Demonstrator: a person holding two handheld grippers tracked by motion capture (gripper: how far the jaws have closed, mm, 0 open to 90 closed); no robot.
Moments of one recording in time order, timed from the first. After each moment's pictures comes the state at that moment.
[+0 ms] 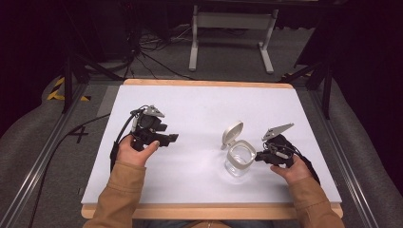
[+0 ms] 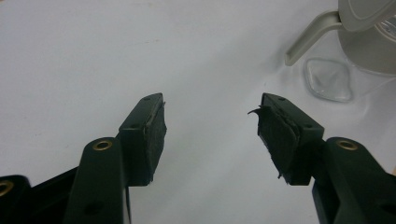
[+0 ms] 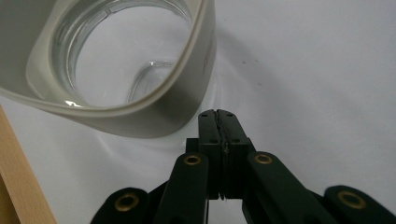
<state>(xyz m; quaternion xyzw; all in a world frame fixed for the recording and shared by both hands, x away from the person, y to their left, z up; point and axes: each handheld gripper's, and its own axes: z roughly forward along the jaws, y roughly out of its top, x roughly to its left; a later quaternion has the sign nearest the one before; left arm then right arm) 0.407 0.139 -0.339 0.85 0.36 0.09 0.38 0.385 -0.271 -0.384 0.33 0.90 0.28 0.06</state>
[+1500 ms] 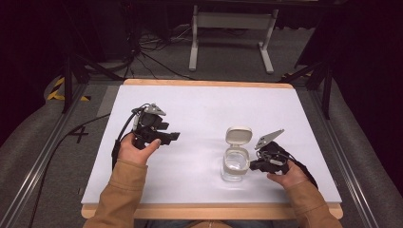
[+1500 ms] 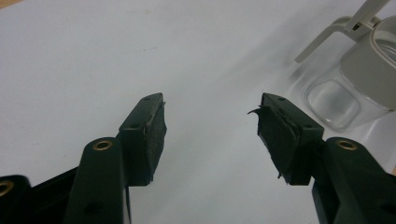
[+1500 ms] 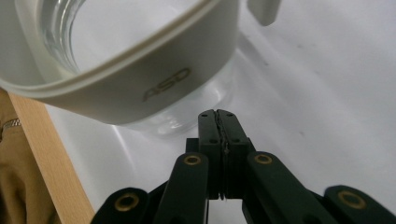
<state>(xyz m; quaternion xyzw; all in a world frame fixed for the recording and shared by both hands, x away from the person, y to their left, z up) 0.410 0.137 -0.336 0.85 0.36 0.09 0.38 0.370 -0.255 -0.388 0.30 0.92 0.26 0.04</state>
